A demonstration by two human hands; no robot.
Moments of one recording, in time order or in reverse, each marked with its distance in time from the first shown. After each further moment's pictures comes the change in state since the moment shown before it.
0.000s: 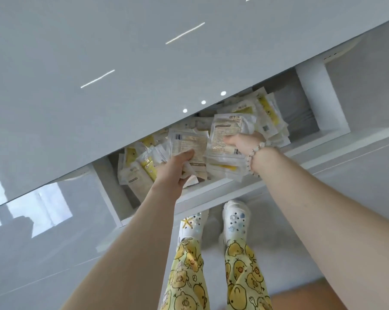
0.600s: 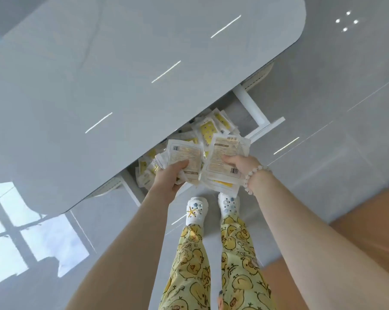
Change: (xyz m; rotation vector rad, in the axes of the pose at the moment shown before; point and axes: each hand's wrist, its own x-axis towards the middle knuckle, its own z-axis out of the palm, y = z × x) left_hand -0.201 0.010 -0.008 0.240 -0.126 0.105; right_hand -0.196 0.058 -0.079 0.373 -0.058 0.017
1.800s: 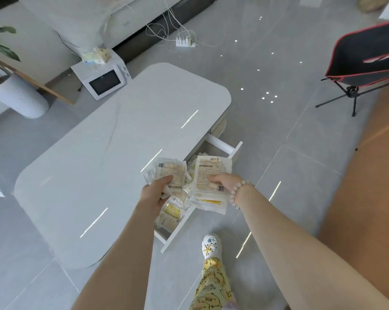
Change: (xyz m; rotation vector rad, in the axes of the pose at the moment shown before) left_hand -0.170 0.011 -0.118 0.206 -0.256 0.361; right_hand -0.201 0.097 0.058 0.256 0.067 -0.350
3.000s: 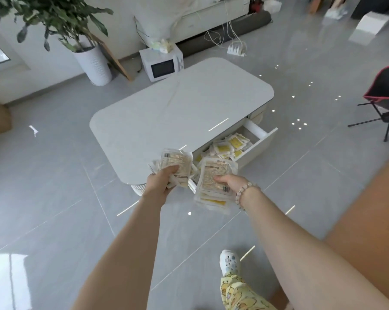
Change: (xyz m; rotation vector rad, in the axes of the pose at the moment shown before) left_hand -0.186 -0.129 -0.224 -0.194 0.111 0.141; right_hand -0.190 0.185 0.137 -0.235 -0.090 -0.079
